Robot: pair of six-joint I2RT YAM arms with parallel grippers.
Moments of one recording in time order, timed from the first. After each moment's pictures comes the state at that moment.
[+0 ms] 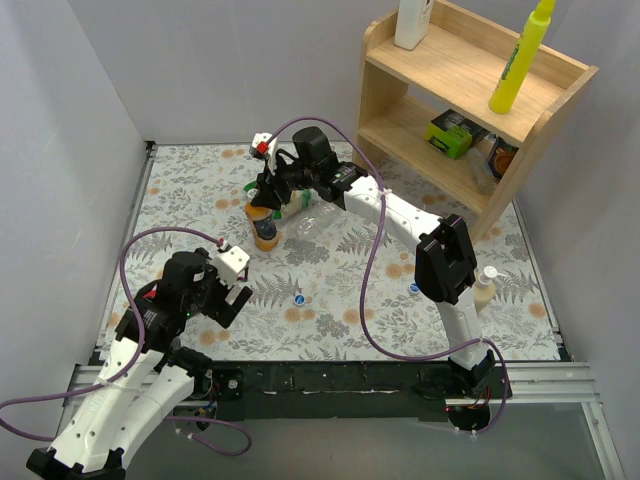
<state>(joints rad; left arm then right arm) -0.42 0.59 0.74 -0.92 0.02 0.33 0.79 2.12 1.97 -0.22 -0.65 -0.21</state>
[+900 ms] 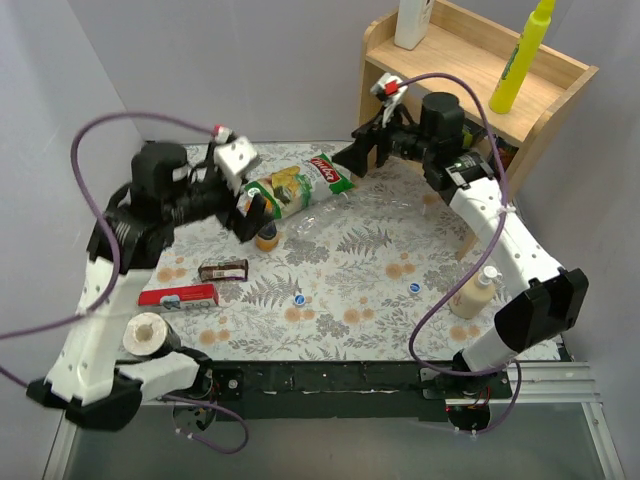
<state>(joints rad) -0.42 1.04 1.51 -0.95 0.37 0.34 0.48 1.56 1.62 -0.23 -0.67 0.01</state>
